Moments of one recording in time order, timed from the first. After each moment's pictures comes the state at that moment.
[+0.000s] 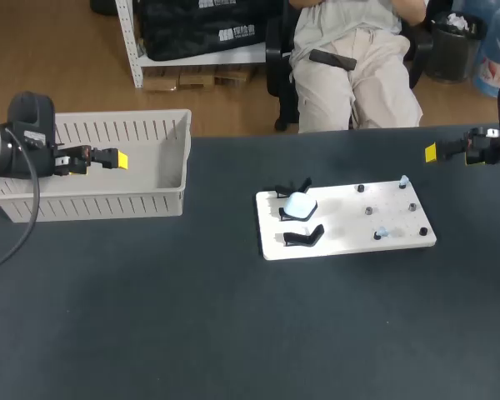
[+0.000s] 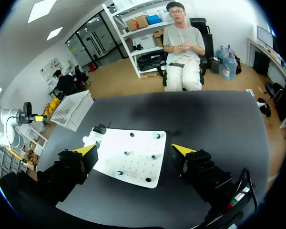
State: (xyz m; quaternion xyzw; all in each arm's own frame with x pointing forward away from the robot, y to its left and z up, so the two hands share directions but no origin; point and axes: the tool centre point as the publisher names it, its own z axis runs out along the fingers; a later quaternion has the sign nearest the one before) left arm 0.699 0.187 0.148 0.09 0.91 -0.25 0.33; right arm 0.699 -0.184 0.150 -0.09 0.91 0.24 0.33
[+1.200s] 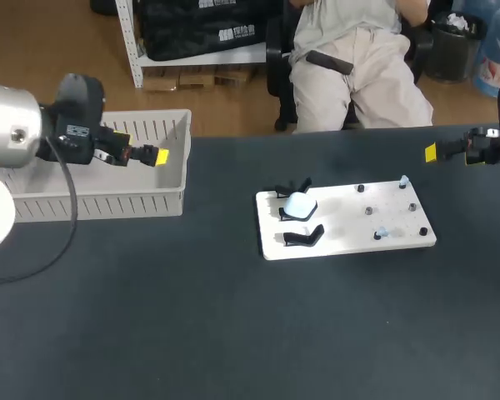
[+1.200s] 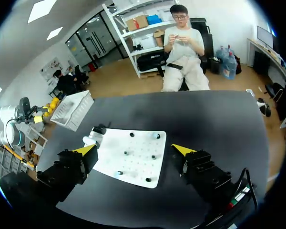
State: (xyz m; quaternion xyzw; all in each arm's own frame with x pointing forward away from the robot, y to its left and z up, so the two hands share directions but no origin) left arm 0.712 0.116 0.168 0.30 0.84 -0.21 0.39; right arm 0.699 -0.184 0.150 -0.09 0.91 0.24 0.33
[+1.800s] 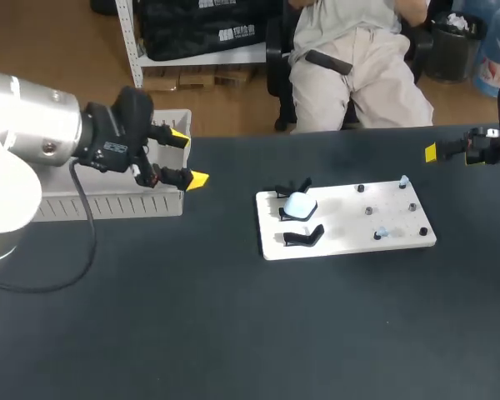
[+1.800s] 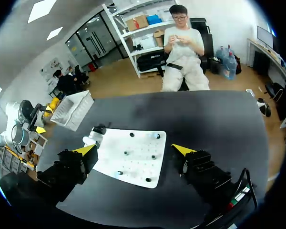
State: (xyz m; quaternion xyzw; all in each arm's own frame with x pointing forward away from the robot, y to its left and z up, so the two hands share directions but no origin) left arm 0.699 0.046 0.149 0.52 0.72 -0.24 0.40; right arm 0.699 -0.184 0.150 -0.09 0.91 0.24 0.33
